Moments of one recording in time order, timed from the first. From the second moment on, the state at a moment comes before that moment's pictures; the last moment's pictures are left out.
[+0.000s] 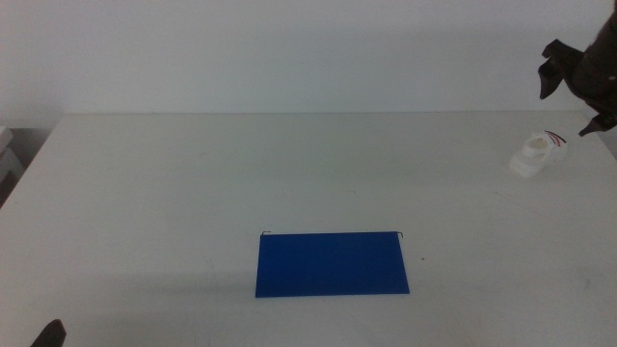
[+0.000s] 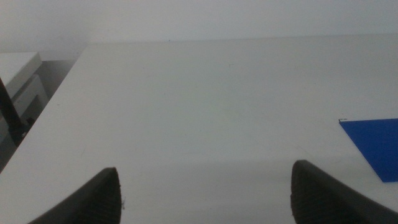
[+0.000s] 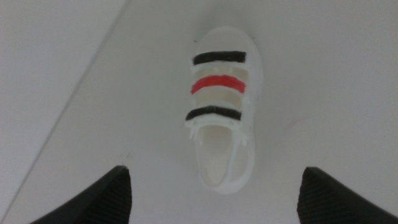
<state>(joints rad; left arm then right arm) -0.03 -0.01 0.03 -0.09 0.27 0.08 -0.08 2.09 -1.91 -0.08 0.99 1.02</state>
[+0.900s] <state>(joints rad) -0.03 -0.01 0.03 -0.09 0.27 0.08 -0.08 2.50 -2.33 -0.09 1.20 1.12</state>
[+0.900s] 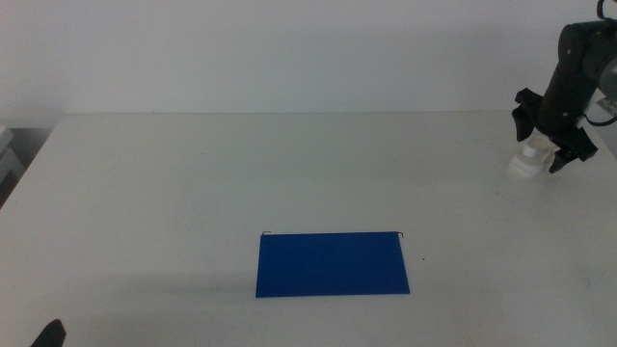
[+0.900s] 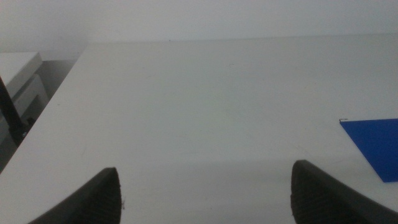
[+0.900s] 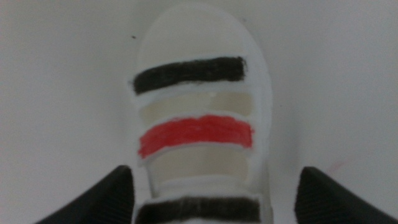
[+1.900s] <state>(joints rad) -0.03 -0.01 0.03 -0.09 0.27 0.08 0.21 2.11 -1.97 -0.16 1.23 1.11</state>
